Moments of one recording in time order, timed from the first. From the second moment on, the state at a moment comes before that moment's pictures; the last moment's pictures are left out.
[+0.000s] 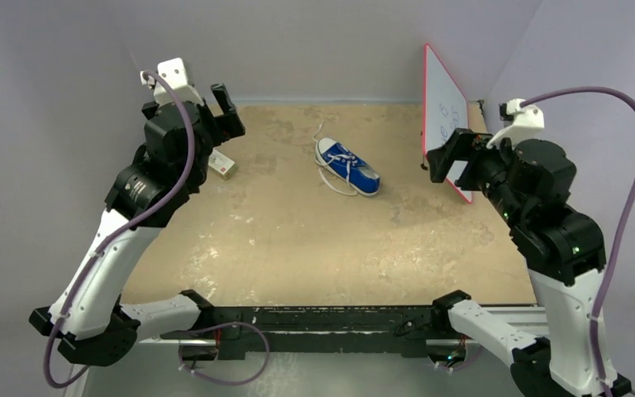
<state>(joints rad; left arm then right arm) -0.64 1.13 1.64 -0.67 -0.73 -0.33 0.37 0.93 1.65 -1.02 0.22 0.30</state>
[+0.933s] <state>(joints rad) -0.27 1.34 1.62 -1.12 -0.31 -0.73 0.49 1.51 1.55 -0.65 -0.12 0.24</state>
